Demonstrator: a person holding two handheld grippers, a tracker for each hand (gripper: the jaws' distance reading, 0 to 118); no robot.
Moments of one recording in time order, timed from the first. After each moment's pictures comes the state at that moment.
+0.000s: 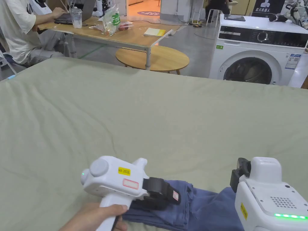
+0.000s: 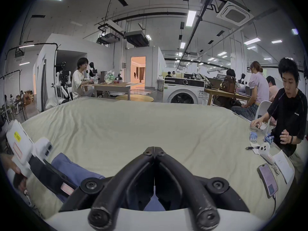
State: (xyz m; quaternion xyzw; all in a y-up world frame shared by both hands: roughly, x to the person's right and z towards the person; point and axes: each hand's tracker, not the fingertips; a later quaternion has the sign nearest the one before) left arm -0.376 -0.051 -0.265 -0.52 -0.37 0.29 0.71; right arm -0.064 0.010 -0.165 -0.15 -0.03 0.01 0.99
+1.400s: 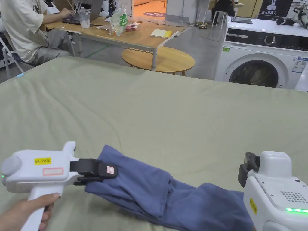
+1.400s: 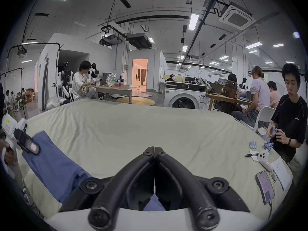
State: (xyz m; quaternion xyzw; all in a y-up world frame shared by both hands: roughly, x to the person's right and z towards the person) left arm -0.541 -0.011 -0.226 -0.40 -0.32 0.38 0.77; right arm -0.071 0.029 -0.170 -0.14 -0.02 0.02 0.99
